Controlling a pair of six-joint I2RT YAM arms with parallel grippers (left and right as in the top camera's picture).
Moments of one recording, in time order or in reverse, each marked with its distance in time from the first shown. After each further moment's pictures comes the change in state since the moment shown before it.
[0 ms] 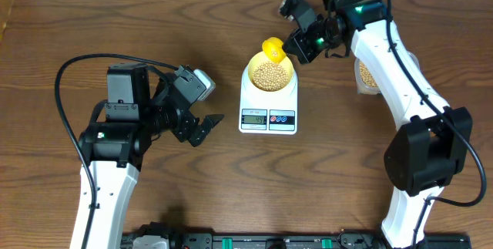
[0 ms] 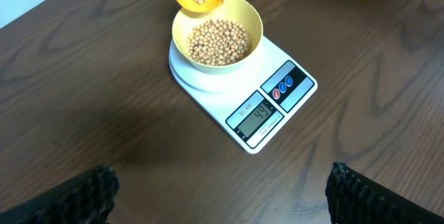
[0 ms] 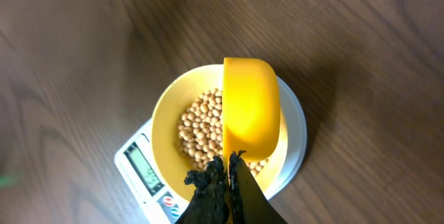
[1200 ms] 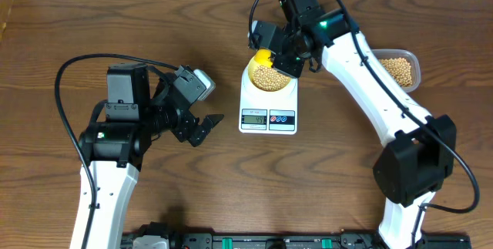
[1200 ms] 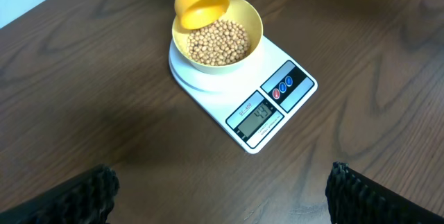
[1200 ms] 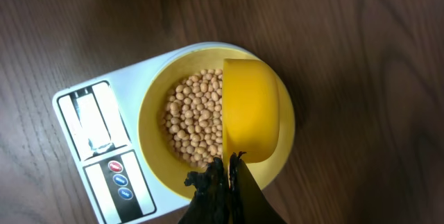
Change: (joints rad) left arm 0.000 0.000 0.000 0.000 0.000 0.000; right arm 0.160 -0.029 0.000 -0.046 0.290 -0.354
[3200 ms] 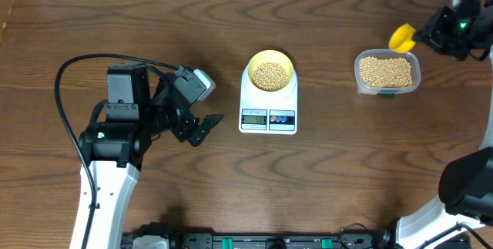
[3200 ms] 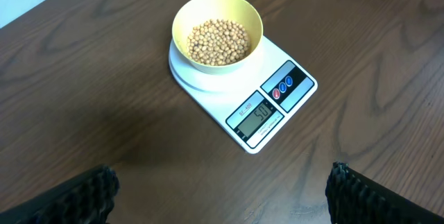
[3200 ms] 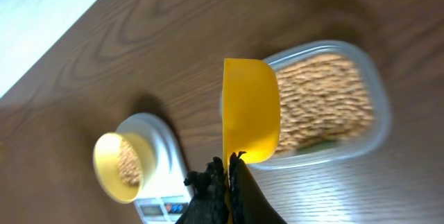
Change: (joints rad) left arm 0.000 0.000 0.000 0.000 0.000 0.000; right arm -0.760 -0.166 0.000 -0.177 -0.232 0.990
